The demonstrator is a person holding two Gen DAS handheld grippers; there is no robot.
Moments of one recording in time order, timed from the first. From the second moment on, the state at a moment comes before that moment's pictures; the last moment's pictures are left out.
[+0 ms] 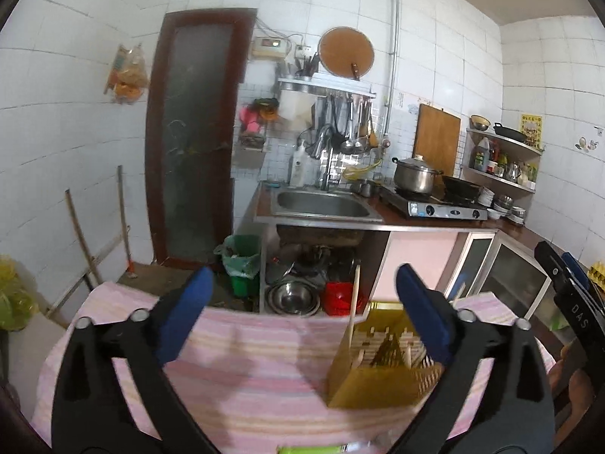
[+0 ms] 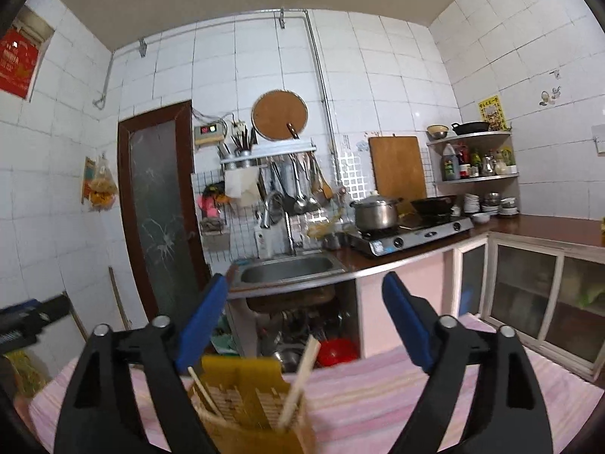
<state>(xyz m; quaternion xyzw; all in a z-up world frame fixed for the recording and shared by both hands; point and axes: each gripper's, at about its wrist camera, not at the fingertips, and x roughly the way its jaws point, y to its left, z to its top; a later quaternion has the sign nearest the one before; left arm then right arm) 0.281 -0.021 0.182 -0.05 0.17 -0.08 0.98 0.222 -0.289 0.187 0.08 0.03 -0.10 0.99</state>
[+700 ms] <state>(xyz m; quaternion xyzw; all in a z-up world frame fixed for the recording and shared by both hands) 0.207 0.019 0.032 0.01 0.30 -0.04 0.95 0.163 -0.244 0.036 0.03 0.25 -0.10 0.96</state>
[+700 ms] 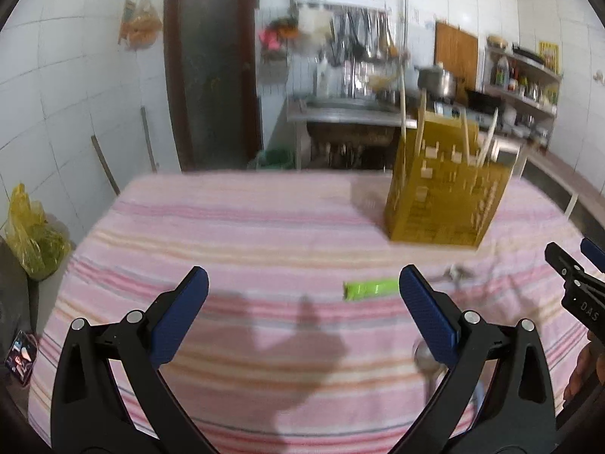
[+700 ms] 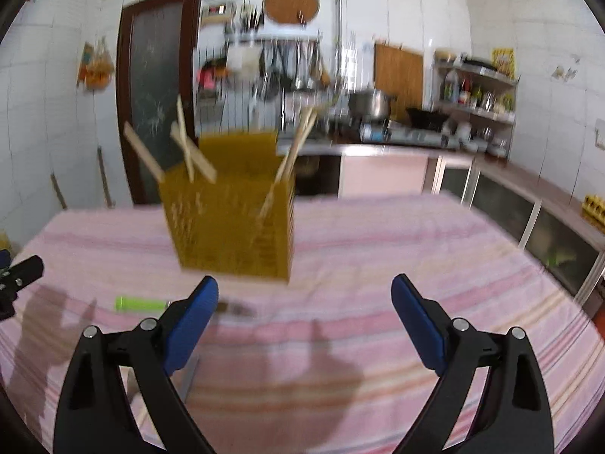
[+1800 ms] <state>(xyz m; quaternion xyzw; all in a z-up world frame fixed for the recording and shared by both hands) 0.208 0.002 -0.035 0.03 0.40 -0.07 0.91 0.193 -0.184 -0.030 0.03 0.43 -0.03 0.90</state>
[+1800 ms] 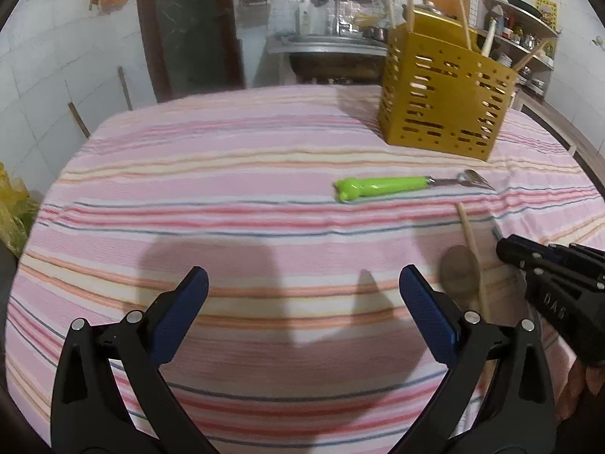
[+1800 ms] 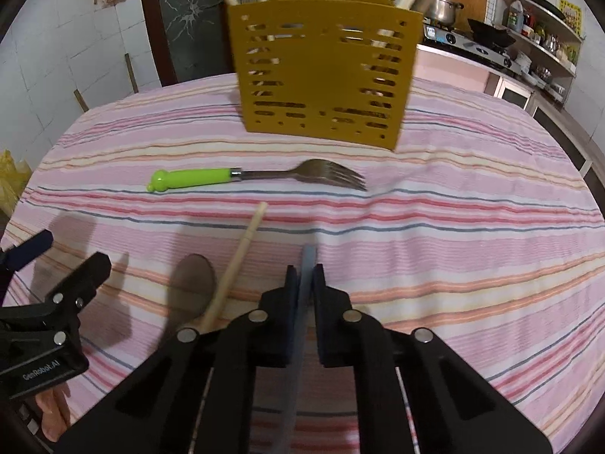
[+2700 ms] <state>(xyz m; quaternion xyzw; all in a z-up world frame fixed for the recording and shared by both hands) 0.217 -0.075 -0.052 0.07 0.45 -0.11 0.88 0.189 -0.267 -0.041 0.06 0.42 -0.04 0.91</state>
